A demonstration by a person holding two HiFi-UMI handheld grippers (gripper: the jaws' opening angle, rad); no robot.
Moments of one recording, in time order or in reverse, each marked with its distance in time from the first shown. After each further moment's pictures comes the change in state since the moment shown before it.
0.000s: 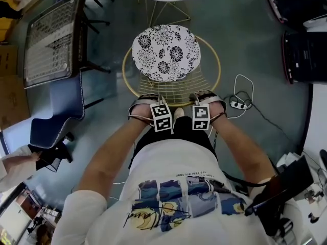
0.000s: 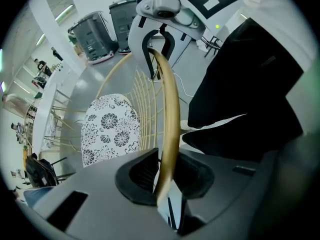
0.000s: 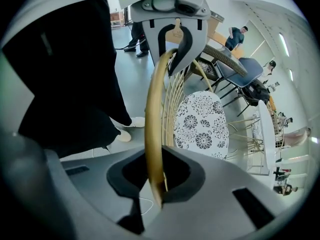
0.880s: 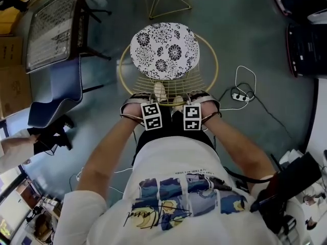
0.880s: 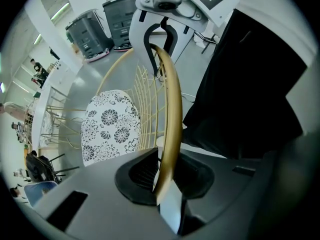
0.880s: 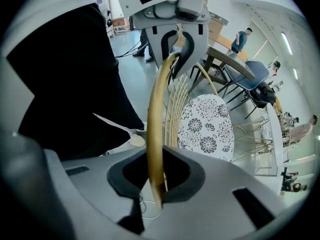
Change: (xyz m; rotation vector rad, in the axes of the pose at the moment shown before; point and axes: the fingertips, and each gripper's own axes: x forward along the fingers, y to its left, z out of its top) left arm 0.001 -0.102 0.008 -0.008 0.046 0.001; right arm -0.017 0.106 0.019 -0.008 -0.048 0.059
